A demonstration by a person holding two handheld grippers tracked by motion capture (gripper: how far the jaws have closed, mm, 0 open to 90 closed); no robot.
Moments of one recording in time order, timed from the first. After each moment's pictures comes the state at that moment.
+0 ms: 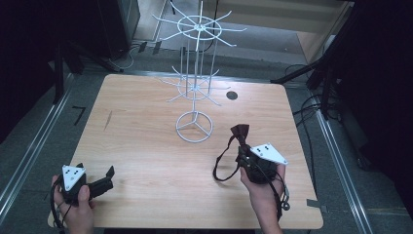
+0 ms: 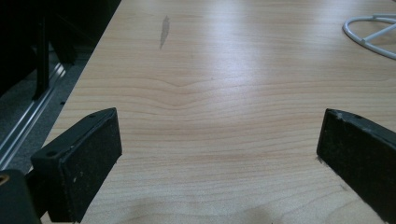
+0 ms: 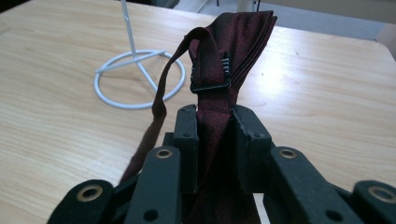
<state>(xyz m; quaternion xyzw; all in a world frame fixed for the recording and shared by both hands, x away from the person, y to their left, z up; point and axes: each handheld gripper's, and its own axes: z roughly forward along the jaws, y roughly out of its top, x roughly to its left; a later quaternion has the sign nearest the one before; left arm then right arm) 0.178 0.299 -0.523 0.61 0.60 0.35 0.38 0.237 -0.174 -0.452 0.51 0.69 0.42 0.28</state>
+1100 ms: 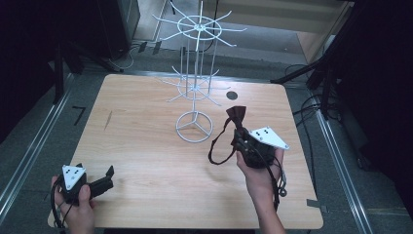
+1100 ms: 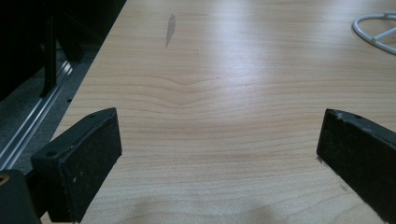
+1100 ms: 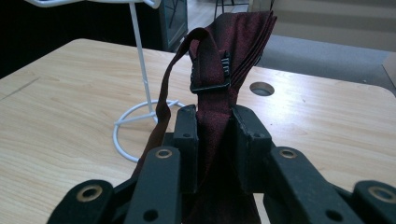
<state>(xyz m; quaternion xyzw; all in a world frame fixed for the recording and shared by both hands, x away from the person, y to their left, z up) 0.180 0.299 -0.523 0.61 0.61 0.36 0.37 0.257 -0.160 -0.411 0.49 0.68 0.46 0.29</state>
